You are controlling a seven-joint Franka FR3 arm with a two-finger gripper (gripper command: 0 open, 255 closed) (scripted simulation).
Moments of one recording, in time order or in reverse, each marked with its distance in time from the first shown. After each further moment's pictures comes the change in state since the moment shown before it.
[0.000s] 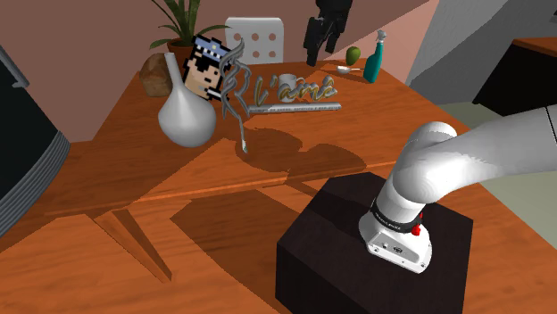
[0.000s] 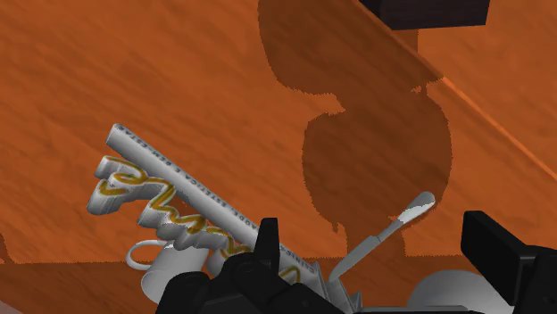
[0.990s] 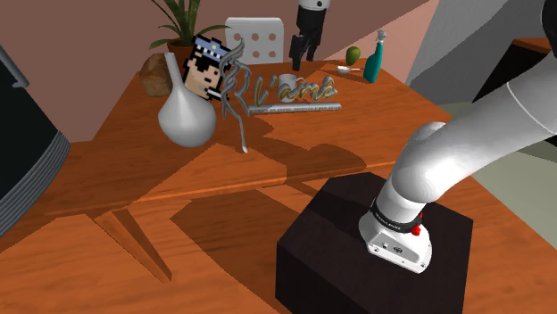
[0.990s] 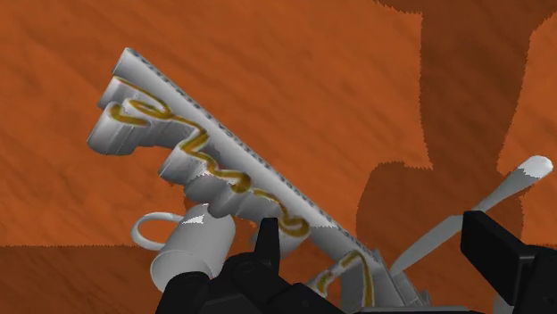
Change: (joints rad) arm -0.022 0.353 -0.210 0.068 -0.046 0.263 -0.237
